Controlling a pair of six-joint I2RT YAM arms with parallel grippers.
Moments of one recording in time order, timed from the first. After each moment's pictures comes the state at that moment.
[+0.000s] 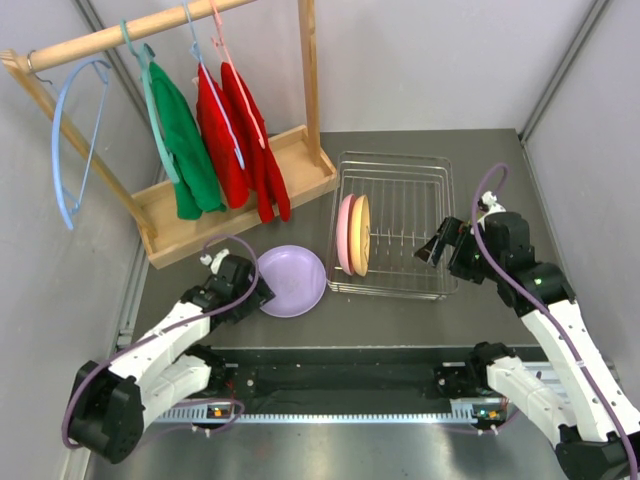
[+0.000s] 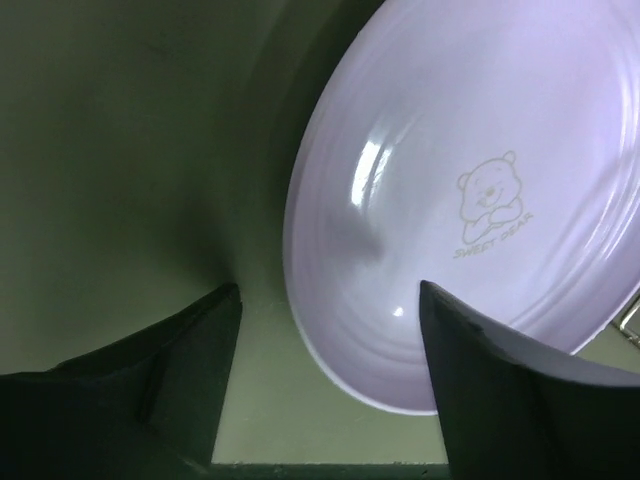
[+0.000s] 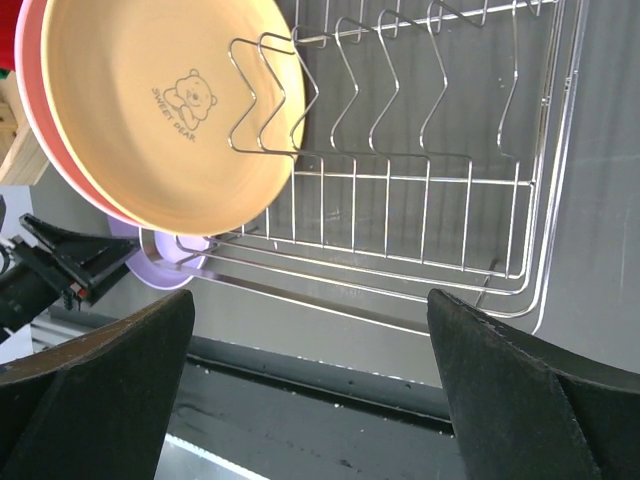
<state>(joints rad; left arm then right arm) -0.42 0.93 0.41 -0.47 -0.12 -0.95 0.29 0.77 0.90 -0.81 -0.15 0.63</state>
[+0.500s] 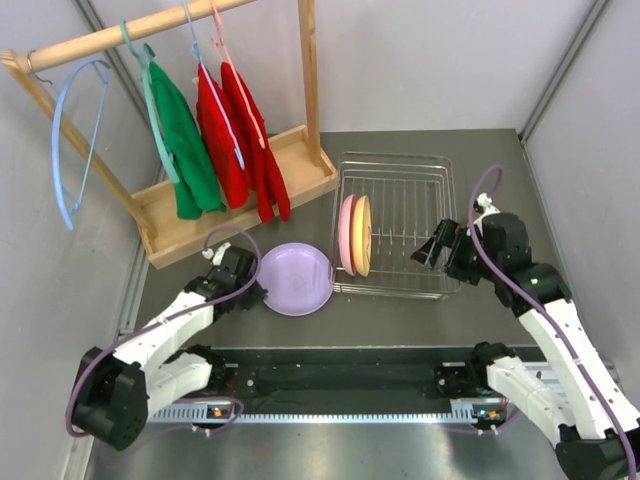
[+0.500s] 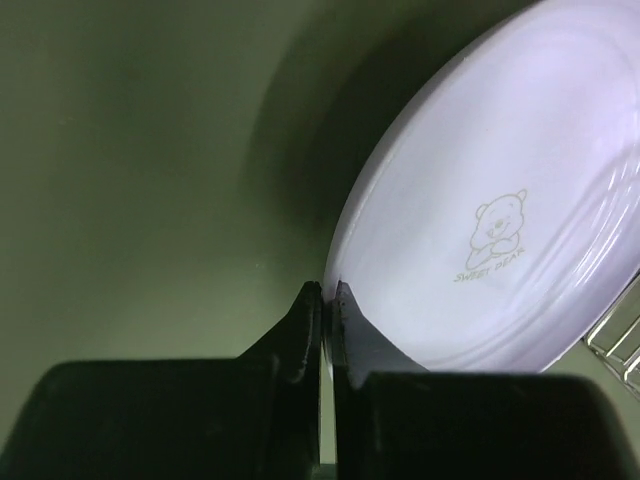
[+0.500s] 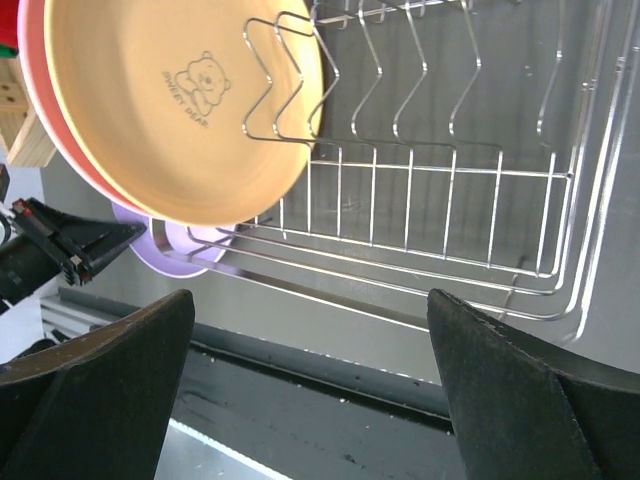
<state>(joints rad) -0.41 1.01 0.47 -0.45 -0.11 -0.98 0.29 0.77 0.86 -0.78 -0.20 0.63</state>
